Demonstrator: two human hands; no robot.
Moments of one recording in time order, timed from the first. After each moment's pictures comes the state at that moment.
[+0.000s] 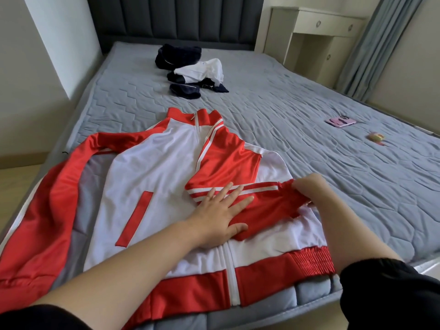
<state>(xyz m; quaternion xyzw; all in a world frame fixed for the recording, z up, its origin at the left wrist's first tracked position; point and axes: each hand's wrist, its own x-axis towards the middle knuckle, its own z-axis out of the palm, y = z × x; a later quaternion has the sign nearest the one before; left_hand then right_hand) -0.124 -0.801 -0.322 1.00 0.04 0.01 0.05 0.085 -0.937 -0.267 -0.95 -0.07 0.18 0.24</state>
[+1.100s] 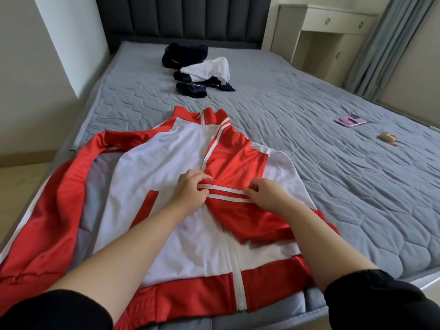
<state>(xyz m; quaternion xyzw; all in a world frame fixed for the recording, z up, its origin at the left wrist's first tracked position) -0.124 -0.739 -0.325 0.87 0.28 0.24 0.33 0.025 -0.882 -0.303 -0.88 -0.42 0.14 0.19</state>
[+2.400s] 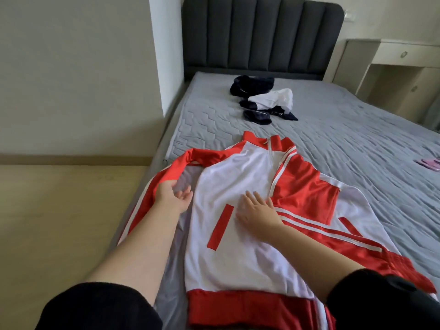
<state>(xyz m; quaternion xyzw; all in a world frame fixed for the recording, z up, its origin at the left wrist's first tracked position) -0.269 -0.632 -0.286 0.09 0.41 0.44 0.80 -0.104 -0.772 -0.312 -0.81 -0.59 0.05 0.02</state>
